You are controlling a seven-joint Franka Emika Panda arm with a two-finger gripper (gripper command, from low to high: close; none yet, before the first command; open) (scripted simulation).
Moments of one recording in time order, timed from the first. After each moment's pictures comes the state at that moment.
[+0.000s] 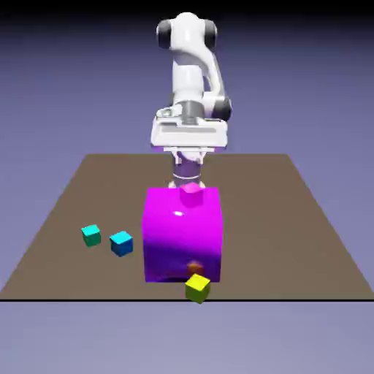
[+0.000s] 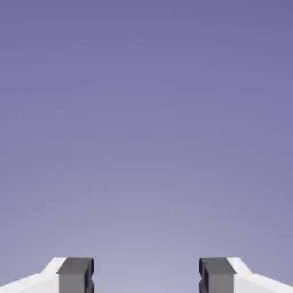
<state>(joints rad) -0.02 -0.53 -0.02 -2.79 0.01 3.00 0.74</state>
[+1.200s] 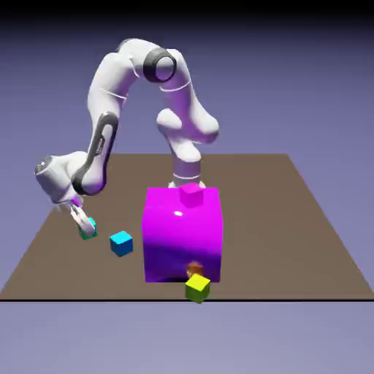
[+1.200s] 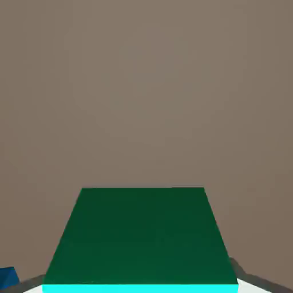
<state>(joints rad) -0.53 0.29 -0.33 -2.33 0.20 2.23 0.80</state>
